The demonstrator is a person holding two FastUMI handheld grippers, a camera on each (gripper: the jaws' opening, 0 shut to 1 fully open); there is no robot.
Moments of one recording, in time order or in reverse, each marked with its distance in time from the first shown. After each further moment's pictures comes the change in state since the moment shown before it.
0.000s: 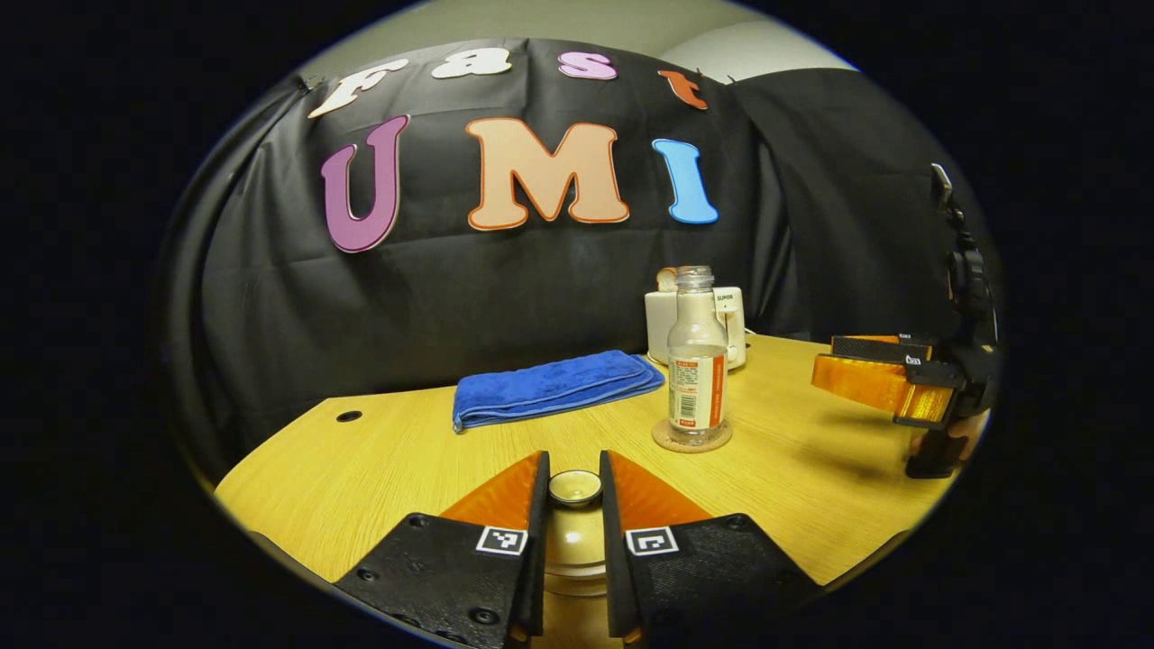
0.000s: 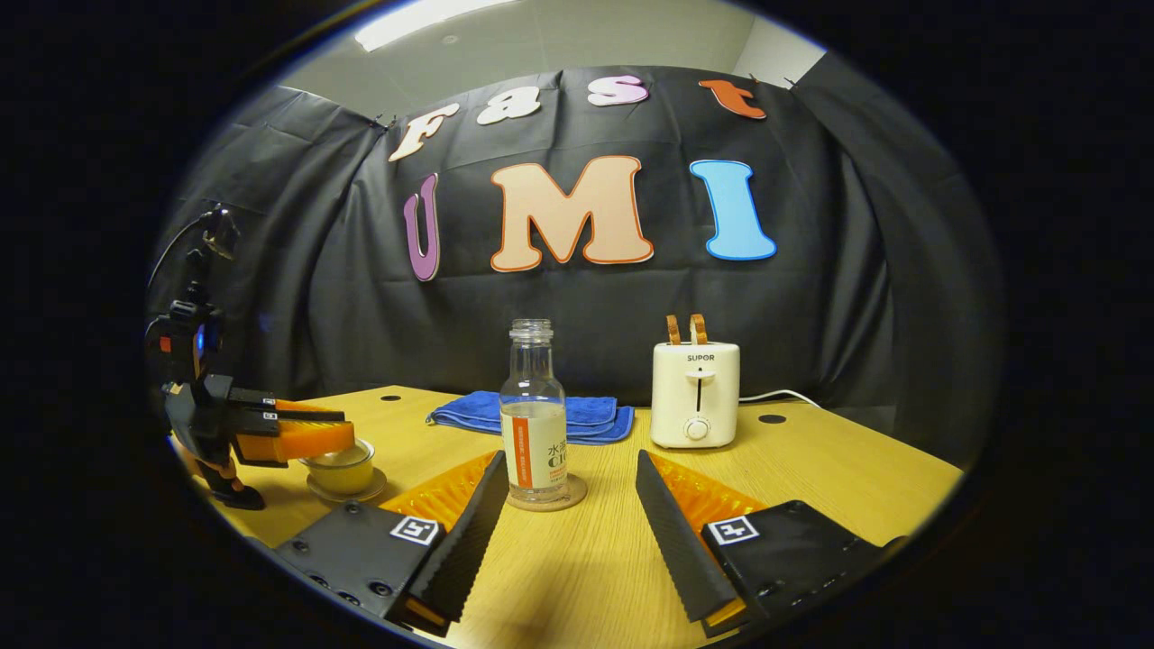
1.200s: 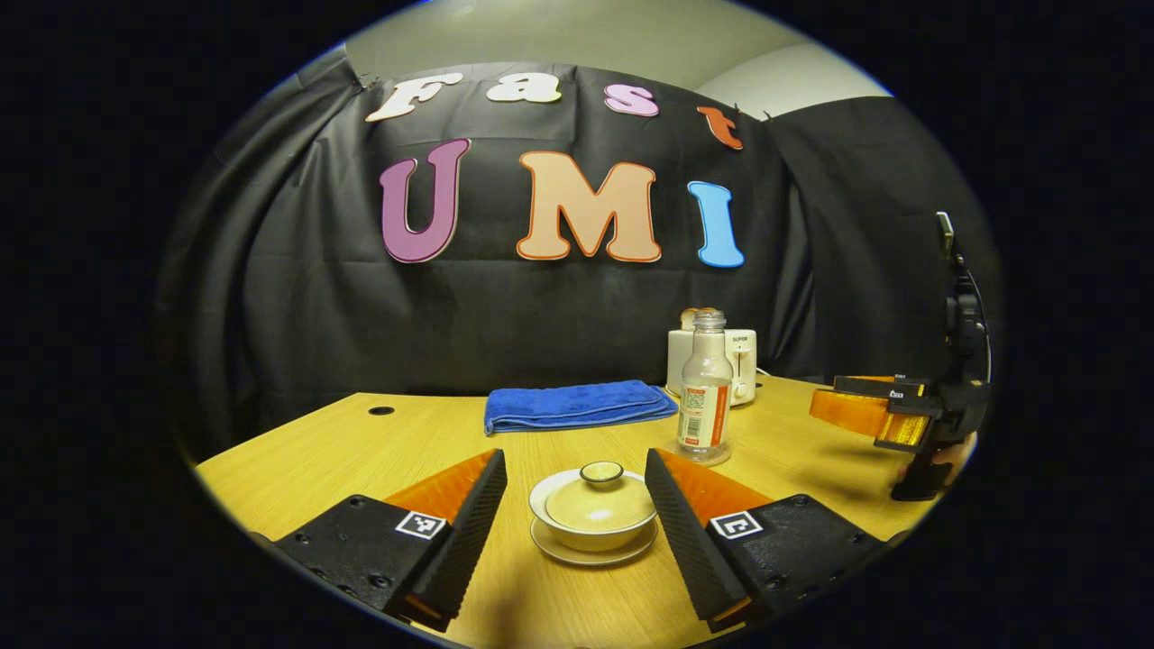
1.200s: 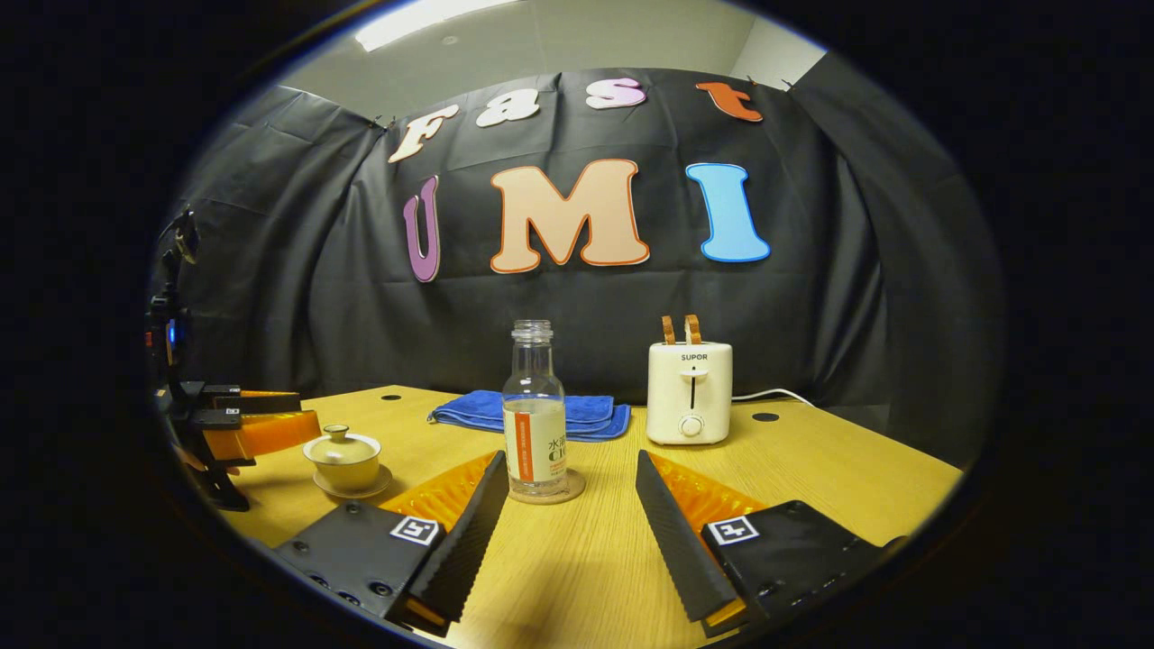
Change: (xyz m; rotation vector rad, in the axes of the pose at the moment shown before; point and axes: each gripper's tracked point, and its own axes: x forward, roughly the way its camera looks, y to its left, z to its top) left arm -0.053 0.018 0.012 -0.108 -0.128 0.106; right arm -0.018 0.000 0.002 0.000 0.000 -0.010
